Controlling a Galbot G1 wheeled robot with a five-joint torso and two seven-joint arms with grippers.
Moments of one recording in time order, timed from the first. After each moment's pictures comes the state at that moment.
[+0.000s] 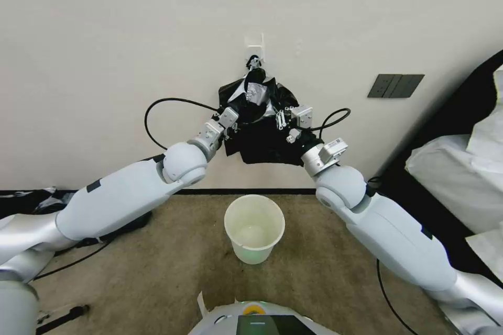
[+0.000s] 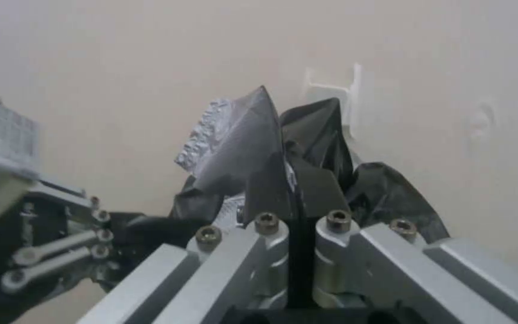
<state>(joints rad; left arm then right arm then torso) 0.08 -0.72 0.52 -2.00 -0.76 0.47 -0.46 -0.58 0.86 -0.06 2.13 0.54 -0.13 0.30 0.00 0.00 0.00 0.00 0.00</state>
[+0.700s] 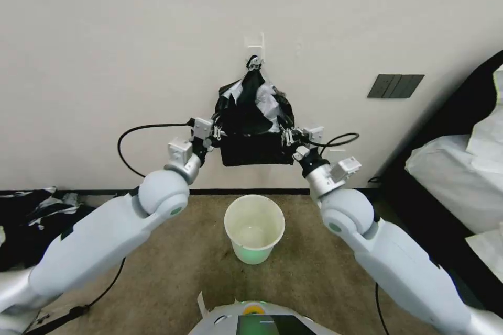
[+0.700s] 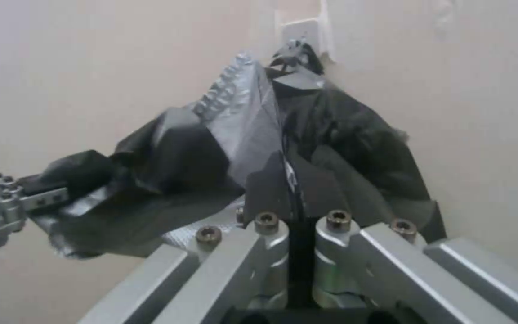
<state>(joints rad) 0.56 -0.67 0.11 -2.23 -0.81 0.34 -0.54 -0.86 0.88 0.08 2.28 0.71 -0.13 0.36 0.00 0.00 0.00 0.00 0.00</state>
